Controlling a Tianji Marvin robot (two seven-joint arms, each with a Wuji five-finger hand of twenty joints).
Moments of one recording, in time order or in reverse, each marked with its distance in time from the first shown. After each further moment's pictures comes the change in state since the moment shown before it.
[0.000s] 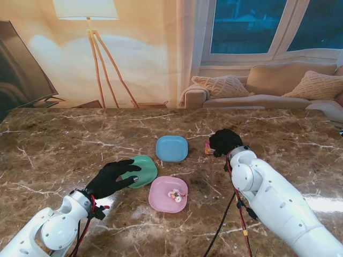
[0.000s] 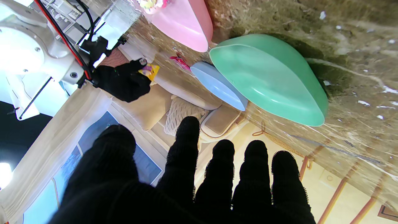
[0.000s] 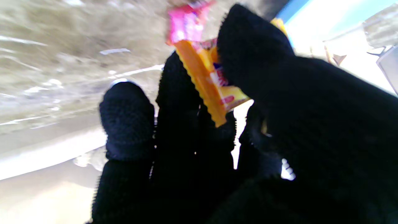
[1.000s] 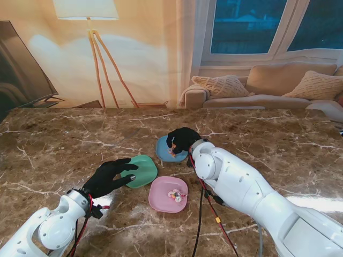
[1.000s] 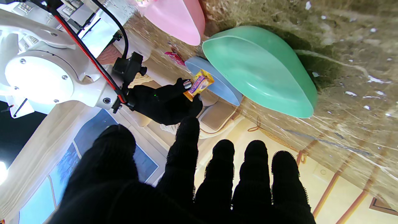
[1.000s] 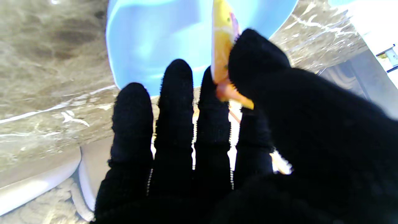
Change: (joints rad) left arm 0.006 0.000 -0.022 -0.001 0.000 0.001 0.001; right arm 0.299 -0.192 -0.396 0.313 0.271 -0.057 -0.018; left_hand 0.000 0.000 0.000 0.000 0.000 0.000 0.000 0.000 0.000 0.000 0.000 0.000 0.000 0.000 0.000 0.000 0.000 0.000 -0.001 0.000; right_hand -0.019 0.251 -0.101 0.009 -0.397 0.093 -0.488 -0.581 -0.237 0.011 -0.025 -0.010 -0.215 0.022 -0.130 0.085 -0.310 0.007 -0.059 0.006
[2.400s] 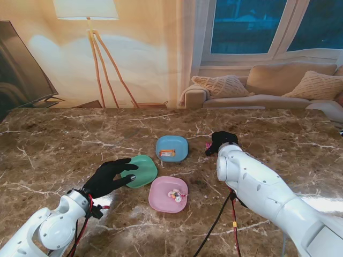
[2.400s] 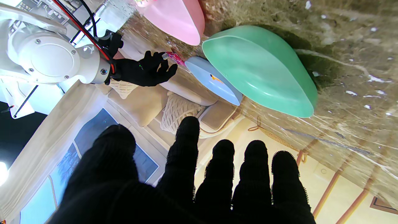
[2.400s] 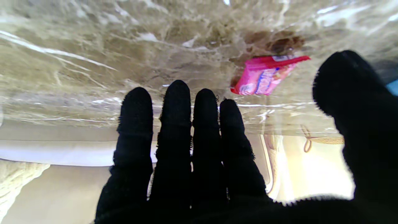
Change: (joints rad) left arm 0.000 0.000 0.002 0.001 0.006 -0.001 0.007; right arm -0.047 0.131 0.042 -0.069 -0.258 0.439 0.100; left_hand 0.000 0.000 0.000 0.000 0.000 0.000 0.000 0.000 0.000 0.000 0.000 0.000 0.000 0.000 0.000 0.000 0.000 0.000 0.000 0.000; right_hand -0.437 0.205 -0.141 0.134 -0.290 0.297 -0.327 -0.257 -0.376 0.079 0.192 0.036 -0.278 -0.002 0.151 0.026 -0.165 0.006 -0.160 -0.025
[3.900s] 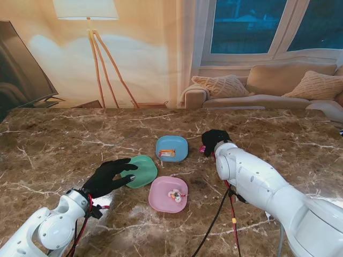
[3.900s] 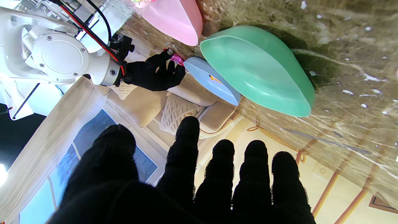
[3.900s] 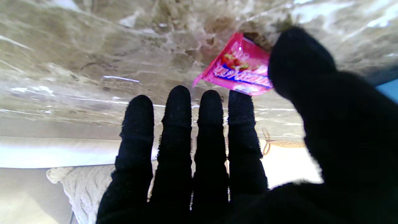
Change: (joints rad) left arm 0.001 0.000 -0.004 0.000 0.004 0.000 -0.004; right arm 0.119 -0.063 -0.163 0.234 0.076 -0.251 -0.105; left_hand 0.000 0.000 0.000 0.000 0.000 0.000 0.000 0.000 0.000 0.000 0.000 0.000 0.000 0.000 0.000 0.000 0.000 0.000 -0.010 -0.011; right_hand 0.267 -0.197 0.088 -0.119 0.121 -0.136 0.305 0.222 0.027 -0.047 -0.099 -0.123 -0.040 -0.003 -0.149 -0.064 -0.086 -0.005 -0.080 0.023
